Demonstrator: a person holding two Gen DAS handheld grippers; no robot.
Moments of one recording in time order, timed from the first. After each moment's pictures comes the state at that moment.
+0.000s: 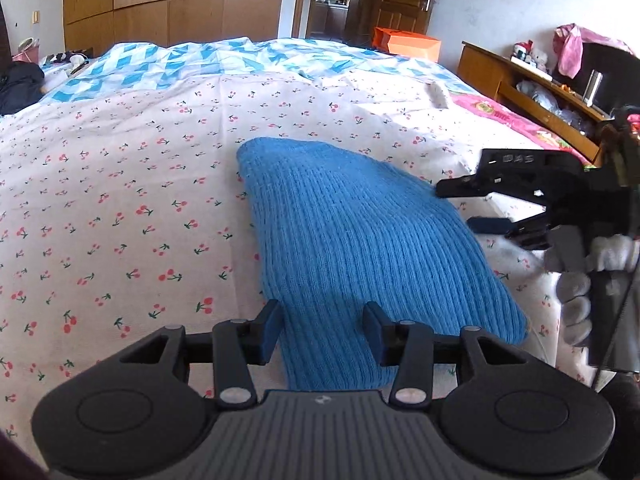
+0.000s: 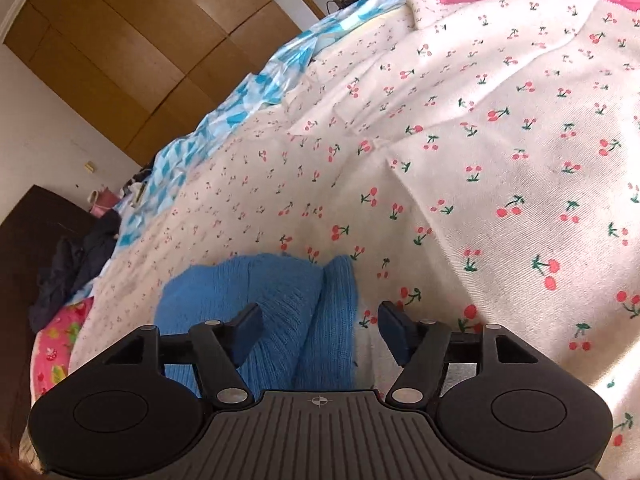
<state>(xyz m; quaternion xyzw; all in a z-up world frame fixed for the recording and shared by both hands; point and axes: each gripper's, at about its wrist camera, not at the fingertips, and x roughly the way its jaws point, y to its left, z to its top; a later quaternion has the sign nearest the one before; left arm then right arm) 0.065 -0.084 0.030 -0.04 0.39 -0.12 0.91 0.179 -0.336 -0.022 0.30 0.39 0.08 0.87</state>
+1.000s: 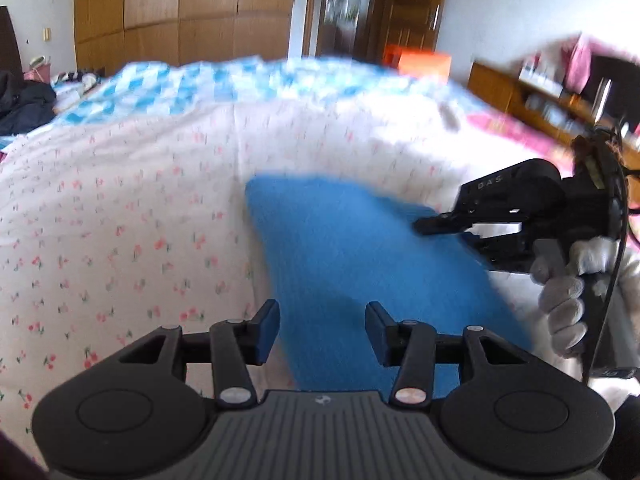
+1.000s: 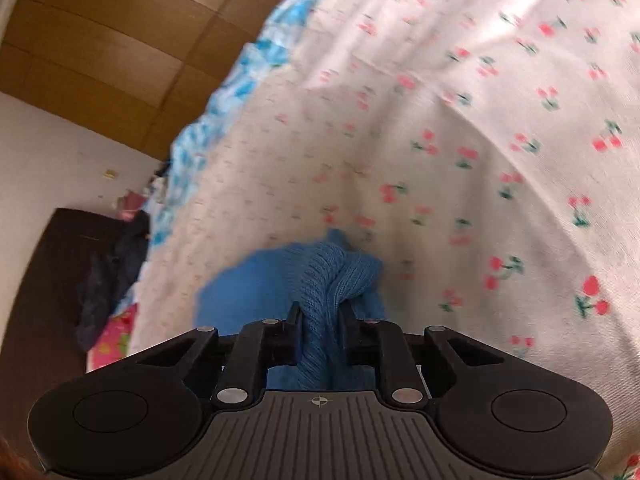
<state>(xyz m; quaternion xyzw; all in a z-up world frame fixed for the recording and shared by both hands) 0.081 -0.082 0.034 -0.02 0.38 -0.09 0.92 0.212 -0.325 -0.045 0.40 0.43 0.11 0.80</state>
